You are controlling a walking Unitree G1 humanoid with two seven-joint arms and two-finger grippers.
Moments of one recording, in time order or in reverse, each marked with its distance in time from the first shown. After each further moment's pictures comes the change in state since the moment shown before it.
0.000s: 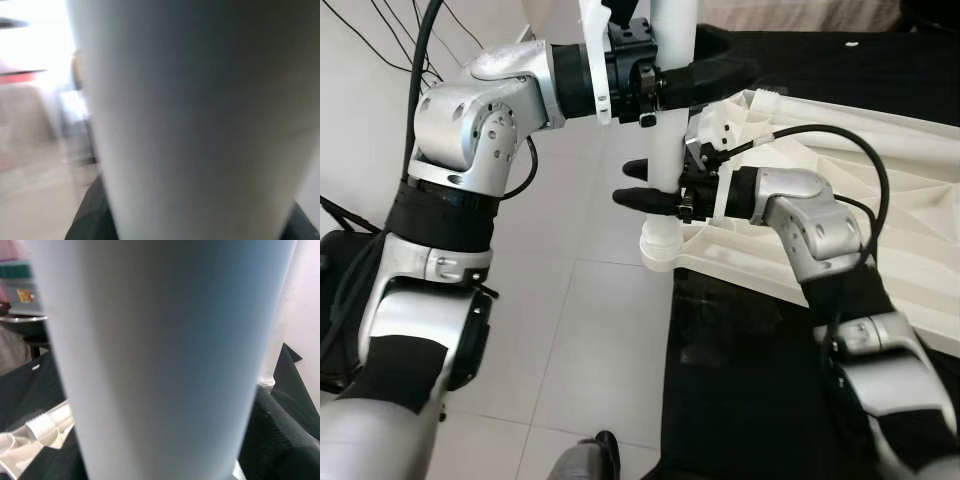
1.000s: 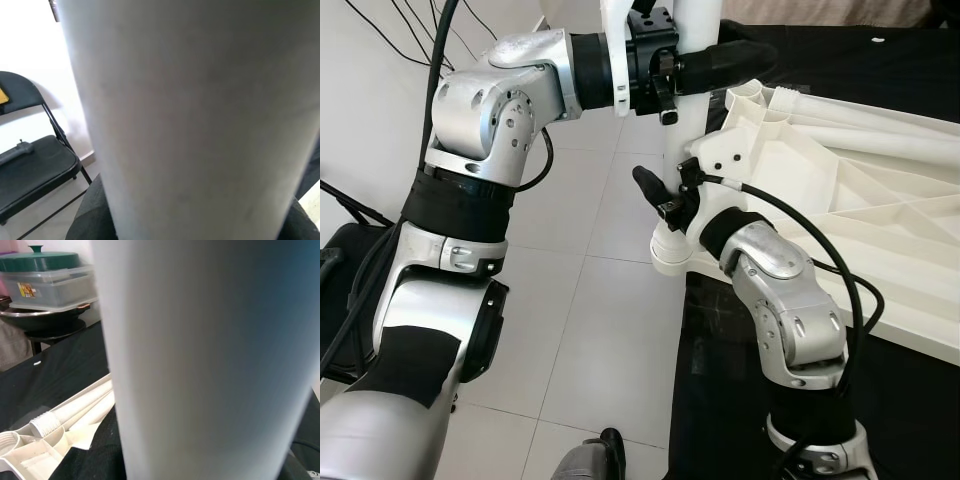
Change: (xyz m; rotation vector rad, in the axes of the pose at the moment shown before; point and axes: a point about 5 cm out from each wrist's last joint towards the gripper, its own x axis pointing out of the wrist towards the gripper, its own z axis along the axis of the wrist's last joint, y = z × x) left arm 0.006 -0.003 0.004 0.010 0.007 -0.019; right arm -0.012 0.029 0.010 0.051 0.020 -0.343
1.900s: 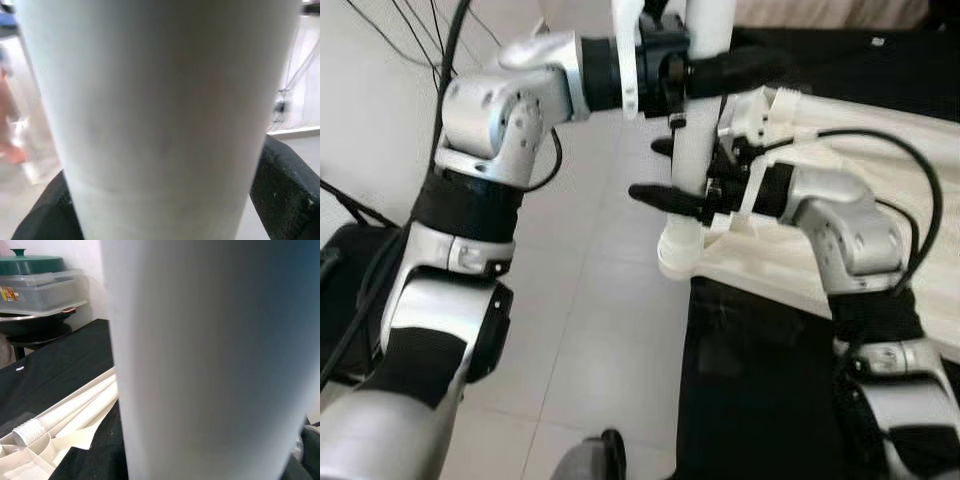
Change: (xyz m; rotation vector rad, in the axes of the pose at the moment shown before) left arm 0.005 -0.003 0.000 -0.018 -0.022 -0.045; right arm 0.022 -0.051 0.026 -0.083 -0.041 0.812
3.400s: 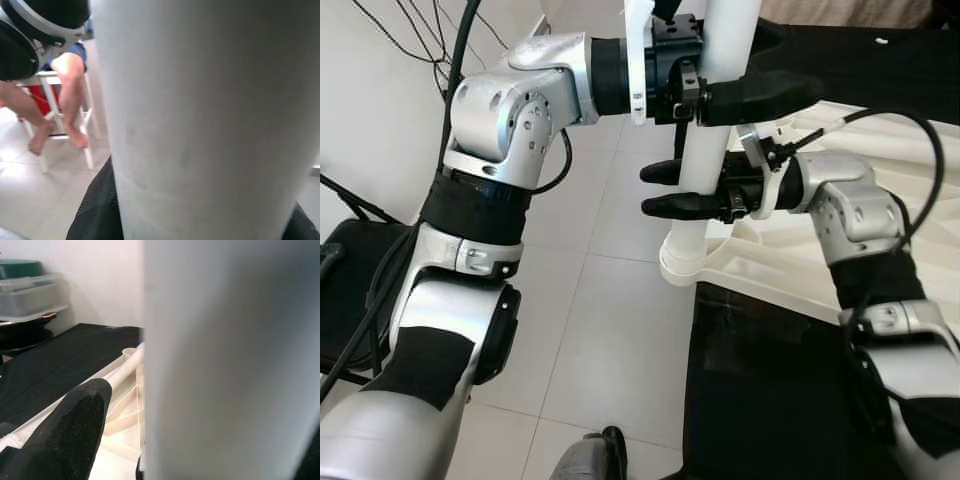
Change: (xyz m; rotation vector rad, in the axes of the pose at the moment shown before) left arm 0.009 -0.008 0.002 0.008 -0.013 -0.072; right arm -0.014 0.008 -0.002 -0.061 -0.038 0.190
